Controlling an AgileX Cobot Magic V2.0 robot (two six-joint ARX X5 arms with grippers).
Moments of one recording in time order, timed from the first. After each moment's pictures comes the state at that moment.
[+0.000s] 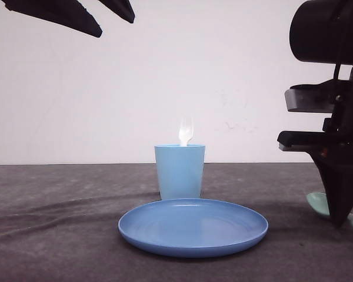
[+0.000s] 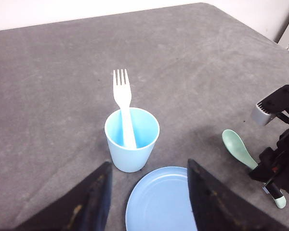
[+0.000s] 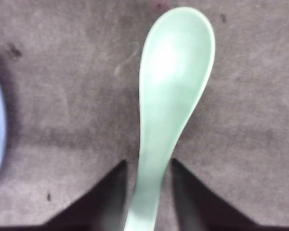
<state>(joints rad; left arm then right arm) -0.95 0.95 0.80 -0.26 -0.31 -0.25 0.55 1.34 0.69 -0.56 0.08 0.48</state>
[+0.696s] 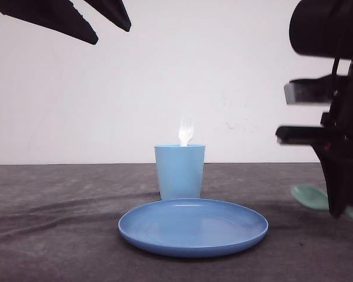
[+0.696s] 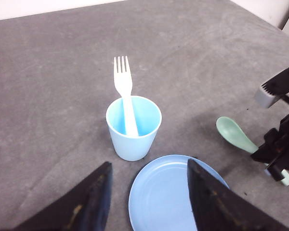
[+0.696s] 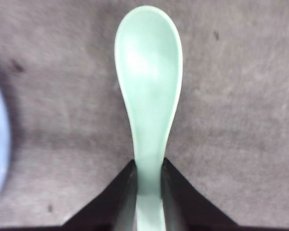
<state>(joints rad) -0.95 0.95 0.80 -0.31 -0.31 -0.25 0.55 1.31 0.69 -0.54 0.10 0.47</state>
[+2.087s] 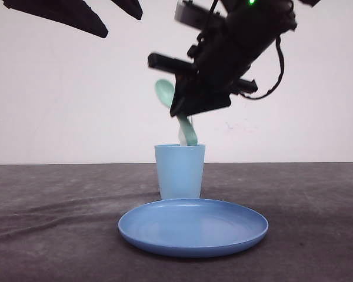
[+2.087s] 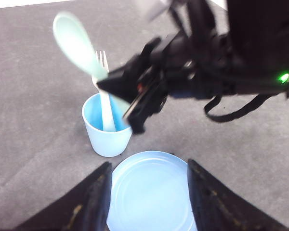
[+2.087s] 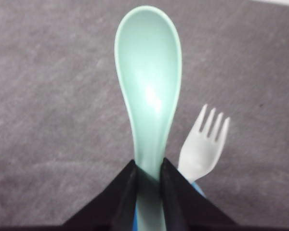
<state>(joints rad) -1.02 0.94 0.80 -0.30 -0.32 -0.32 0.69 1.61 0.96 0.18 0.04 0.20</state>
